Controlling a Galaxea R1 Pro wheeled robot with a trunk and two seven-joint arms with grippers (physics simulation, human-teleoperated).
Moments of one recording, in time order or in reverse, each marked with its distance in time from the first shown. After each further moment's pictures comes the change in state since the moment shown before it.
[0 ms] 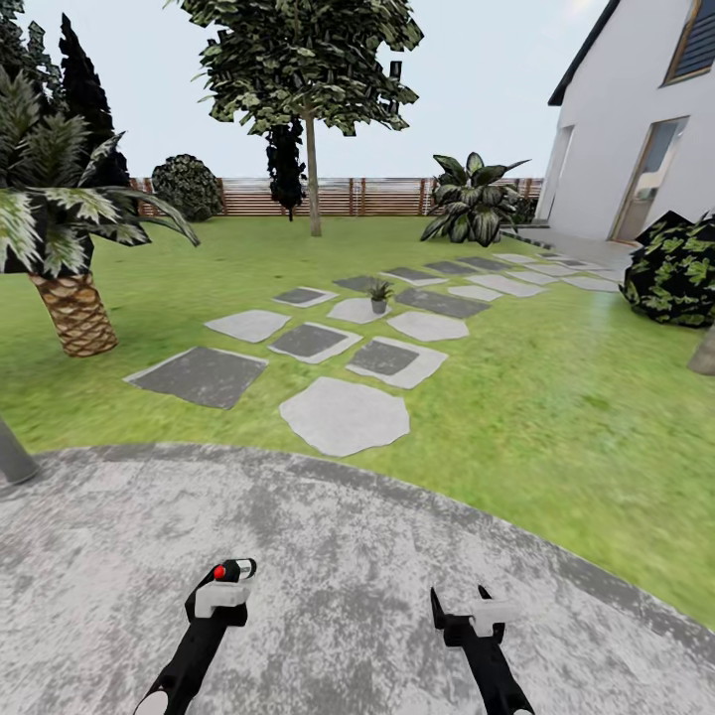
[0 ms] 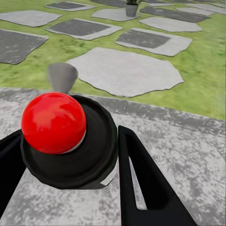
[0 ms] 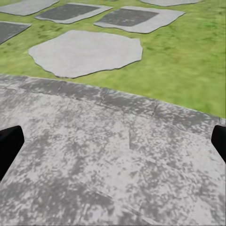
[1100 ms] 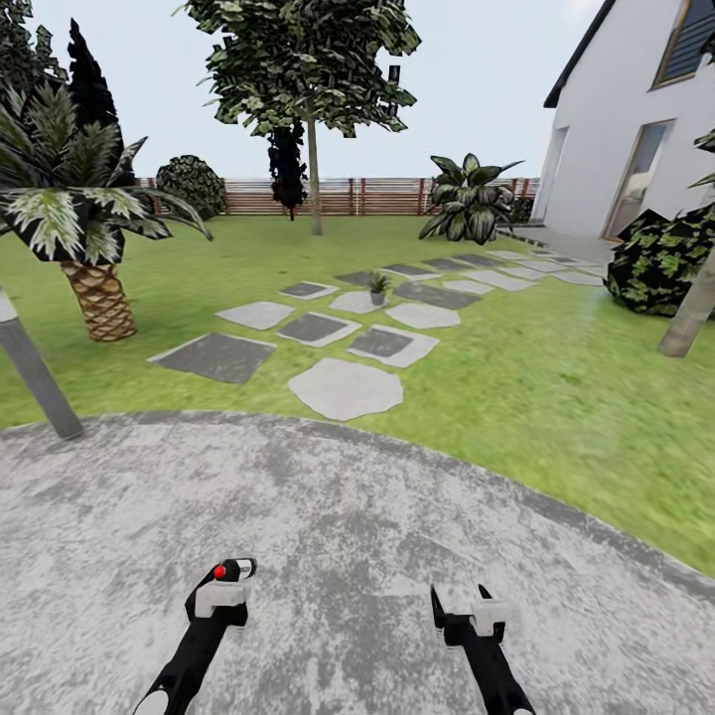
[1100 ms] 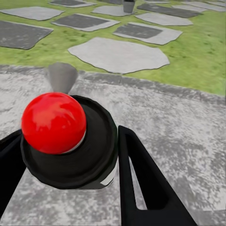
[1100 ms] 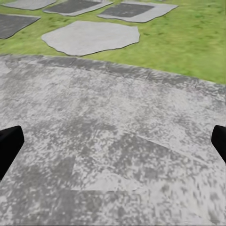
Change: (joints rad) left arm -0.001 0.000 0.000 0.000 0.000 0.002 0.000; right arm 0.000 0.000 -0.002 -0.003 -0.002 0.000 0.000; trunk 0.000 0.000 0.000
